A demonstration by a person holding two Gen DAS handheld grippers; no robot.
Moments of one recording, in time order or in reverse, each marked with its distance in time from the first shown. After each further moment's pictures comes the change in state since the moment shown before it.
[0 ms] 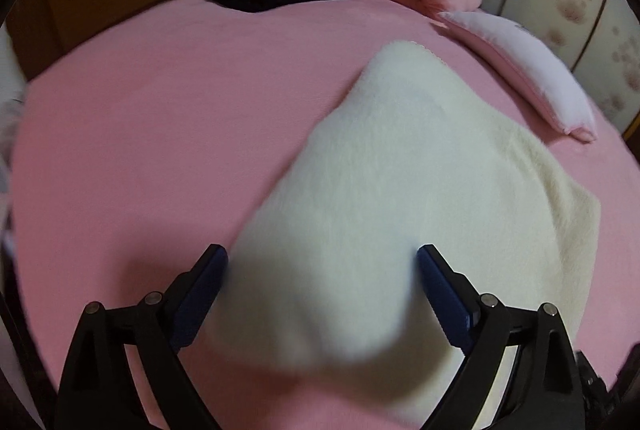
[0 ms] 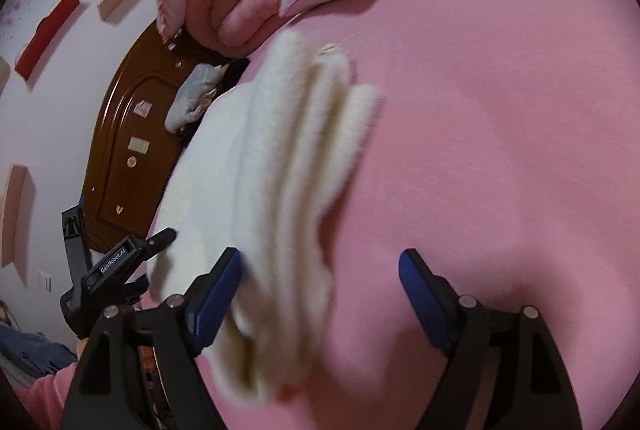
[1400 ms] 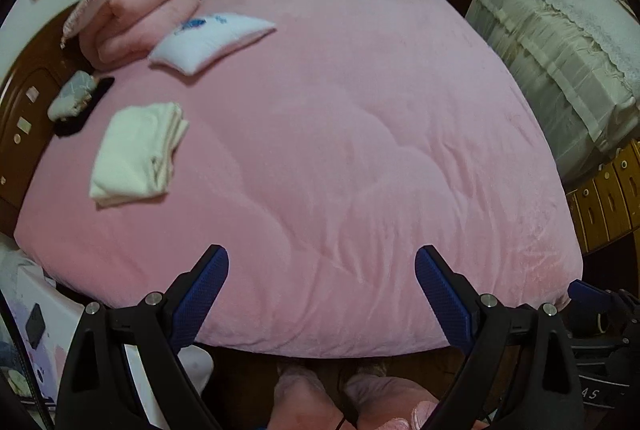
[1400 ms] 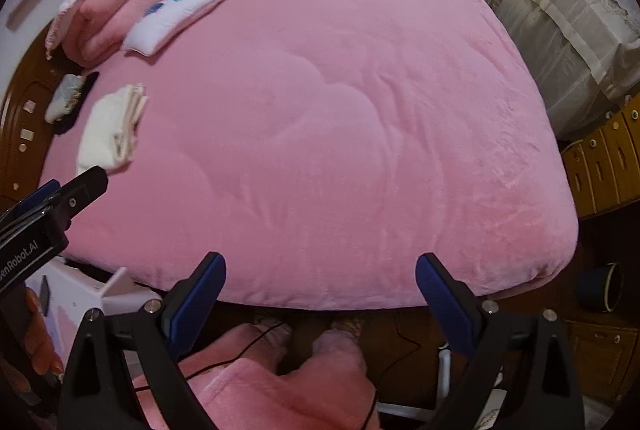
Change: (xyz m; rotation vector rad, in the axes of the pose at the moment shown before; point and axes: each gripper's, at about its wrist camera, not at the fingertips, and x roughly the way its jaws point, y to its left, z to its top) left arm -0.515 -0.301 -0.299 0.682 0.059 -0.318; right arm -0.607 0.015 -0.187 0.113 0.046 -0.714
